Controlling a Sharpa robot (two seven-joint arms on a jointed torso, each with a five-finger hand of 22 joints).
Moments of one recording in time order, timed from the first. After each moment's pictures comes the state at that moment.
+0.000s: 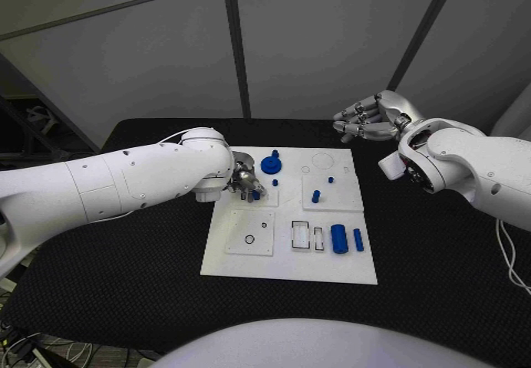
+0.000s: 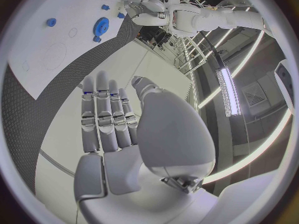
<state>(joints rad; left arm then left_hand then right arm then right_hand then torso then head) 1.27 -0.59 -0.12 1.30 -1.10 0.21 -0.54 0.87 -0.02 0.49 0.12 0.18 1.08 0.03 0.43 0.61 1.38 -0.04 1.05 1.03 1.46 -0.09 1.15 1.24 0.06 1.46 0.02 1.47 1.31 1.22 -0.80 0.04 1.40 -0.73 -0.35 0.07 1.42 -0.16 0.23 0.25 0.38 1.02 0.19 0.07 0.07 1.26 0.11 0.07 0.08 1.36 0.04 0.11 0.34 0.17 1.03 0.16 0.35 0.25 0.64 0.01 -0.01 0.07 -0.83</state>
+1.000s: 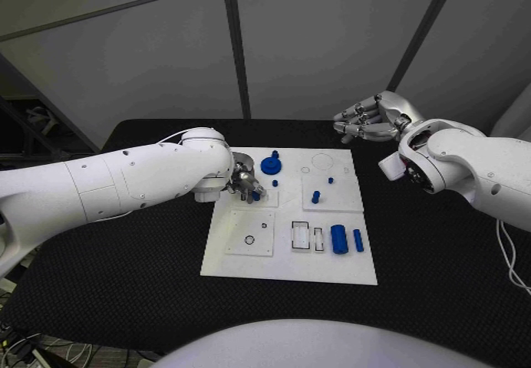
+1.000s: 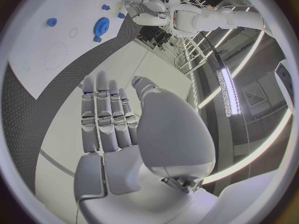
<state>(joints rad) 1.28 -0.59 -0.12 1.30 -1.10 0.23 -0.54 0.86 -0.03 0.48 0.13 0.18 1.08 0.03 0.43 0.61 1.38 -0.04 1.05 1.03 1.46 -0.09 1.15 1.24 0.06 1.46 0.02 1.47 1.31 1.22 -0.80 0.04 1.40 -0.73 -0.35 0.07 1.42 -0.16 0.23 0.25 0.38 1.02 0.19 0.07 0.07 1.26 0.11 0.07 0.08 1.36 0.04 0.11 0.34 0.17 1.03 0.16 0.35 0.25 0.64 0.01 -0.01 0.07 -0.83</state>
